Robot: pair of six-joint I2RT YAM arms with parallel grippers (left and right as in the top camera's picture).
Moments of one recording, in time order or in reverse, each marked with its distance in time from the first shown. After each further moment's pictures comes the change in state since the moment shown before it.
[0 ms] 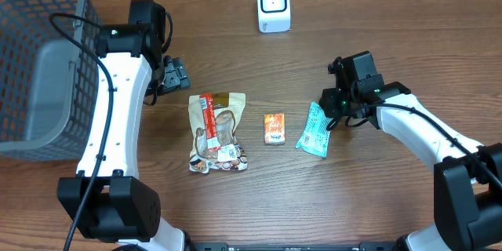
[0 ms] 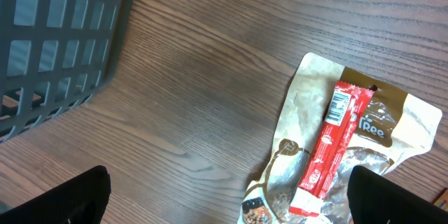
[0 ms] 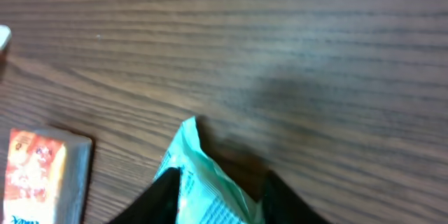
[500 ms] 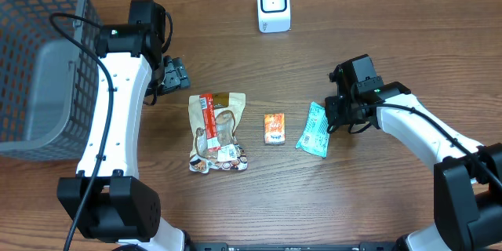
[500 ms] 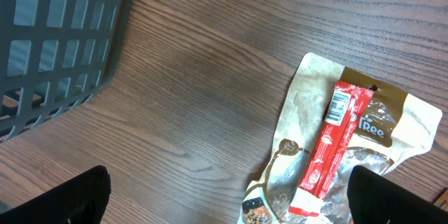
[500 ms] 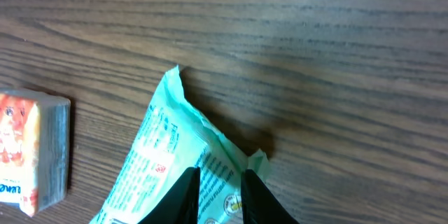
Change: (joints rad) left arm 0.000 0.000 0.000 0.000 0.000 0.000; right arm 0.000 0.000 0.000 -0.121 -0.003 -0.001
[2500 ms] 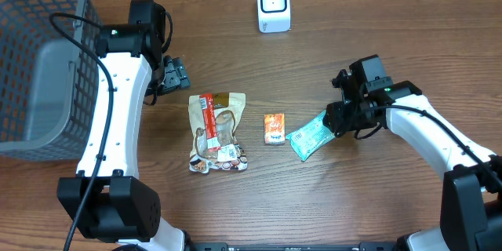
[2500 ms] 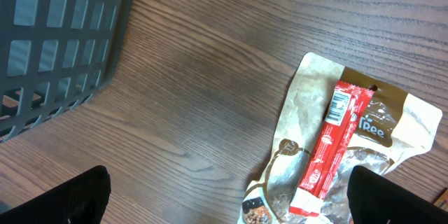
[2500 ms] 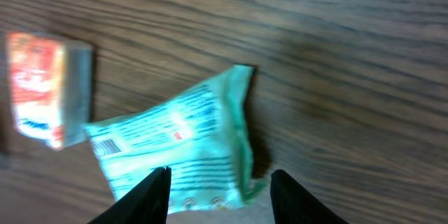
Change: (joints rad) left arm 0.000 0.000 0.000 0.000 0.000 0.000; right arm -0.037 -0.048 -0.011 -0.110 -0.105 -0.080
